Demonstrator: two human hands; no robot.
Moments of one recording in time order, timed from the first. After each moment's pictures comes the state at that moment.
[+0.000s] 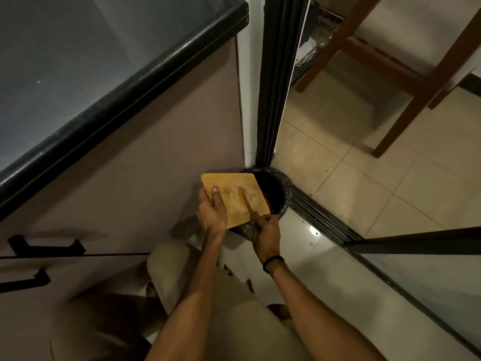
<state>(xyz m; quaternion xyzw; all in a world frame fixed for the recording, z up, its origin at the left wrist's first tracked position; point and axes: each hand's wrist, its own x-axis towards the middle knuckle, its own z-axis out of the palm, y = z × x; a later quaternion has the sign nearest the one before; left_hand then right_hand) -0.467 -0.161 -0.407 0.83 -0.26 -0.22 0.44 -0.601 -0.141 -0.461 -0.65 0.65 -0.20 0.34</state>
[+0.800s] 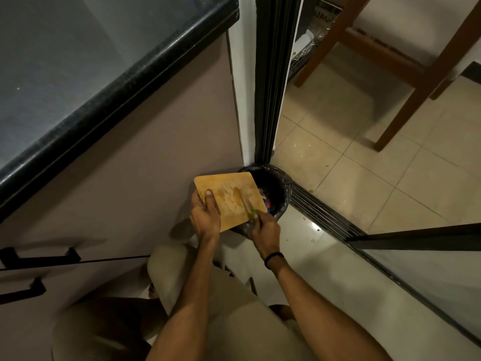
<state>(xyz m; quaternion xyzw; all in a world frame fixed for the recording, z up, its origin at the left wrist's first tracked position) -0.453 -0.158 -0.422 0.82 -0.26 -0.22 0.46 -0.597 -0.155 -0.477 -0.62 0.65 -0.25 0.37</state>
